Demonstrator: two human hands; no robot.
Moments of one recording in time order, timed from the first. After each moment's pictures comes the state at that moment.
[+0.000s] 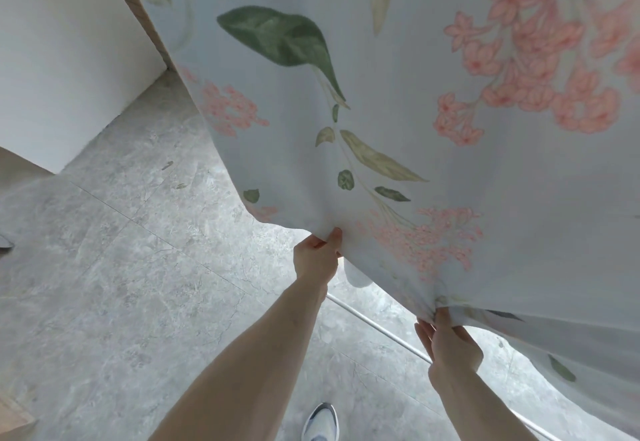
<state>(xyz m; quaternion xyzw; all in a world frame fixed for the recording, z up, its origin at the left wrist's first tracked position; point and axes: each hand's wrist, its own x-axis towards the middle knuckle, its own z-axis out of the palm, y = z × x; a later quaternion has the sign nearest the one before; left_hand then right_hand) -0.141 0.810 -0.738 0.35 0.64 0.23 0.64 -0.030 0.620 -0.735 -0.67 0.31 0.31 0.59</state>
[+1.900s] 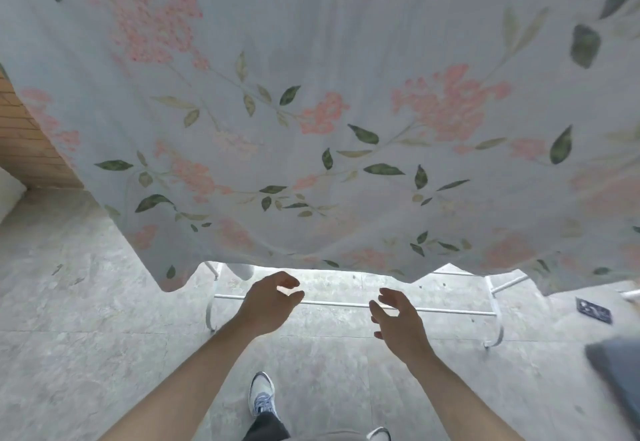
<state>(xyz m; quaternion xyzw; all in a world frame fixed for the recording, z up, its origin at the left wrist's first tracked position) -0.187 0.476 -0.398 0.80 0.37 -0.10 0.47 -0.073 0.233 -0.422 -0.81 0.02 0.28 0.51</state>
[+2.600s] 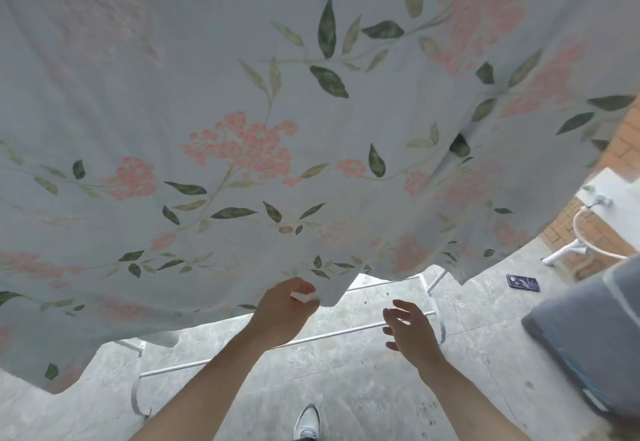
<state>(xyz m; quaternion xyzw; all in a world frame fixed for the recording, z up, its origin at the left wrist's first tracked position) 0.005 0.262 -0.349 0.84 0.23 -0.10 0.48 0.073 0.007 -0.411 -0.77 0.15 0.22 0.58</state>
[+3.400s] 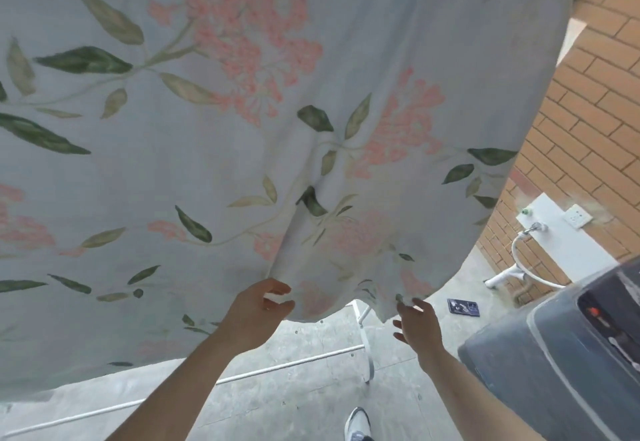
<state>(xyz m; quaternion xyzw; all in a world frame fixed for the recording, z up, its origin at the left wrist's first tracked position) 0.251 0.083 -0.360 0.84 0.21 -0.08 0.50 0.353 -0.225 -0.436 -0.75 0.27 0.16 0.58</state>
